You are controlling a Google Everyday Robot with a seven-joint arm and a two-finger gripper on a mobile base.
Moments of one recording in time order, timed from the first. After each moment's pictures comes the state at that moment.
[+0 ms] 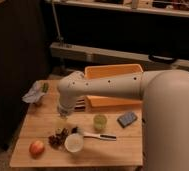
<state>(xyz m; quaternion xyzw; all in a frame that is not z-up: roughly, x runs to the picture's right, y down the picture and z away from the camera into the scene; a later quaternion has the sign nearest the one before) -0.170 0.159 0.742 -0.39 -0.14 0.11 0.90</state>
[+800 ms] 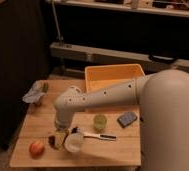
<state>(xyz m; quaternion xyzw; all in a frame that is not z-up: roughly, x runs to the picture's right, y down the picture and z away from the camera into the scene) -0.185 0.219 0.745 -0.38 -0.17 0.04 0.91</state>
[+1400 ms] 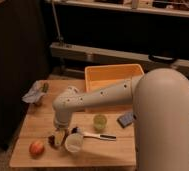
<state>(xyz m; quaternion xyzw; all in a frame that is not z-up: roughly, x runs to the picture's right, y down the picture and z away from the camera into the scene) -0.189 0.218 0.763 -0.38 -0.15 0.04 0.91</state>
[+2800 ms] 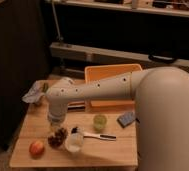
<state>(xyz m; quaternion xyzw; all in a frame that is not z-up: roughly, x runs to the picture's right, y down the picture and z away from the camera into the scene) -0.205 0.183 0.711 -0.40 -0.15 0.05 0.90</state>
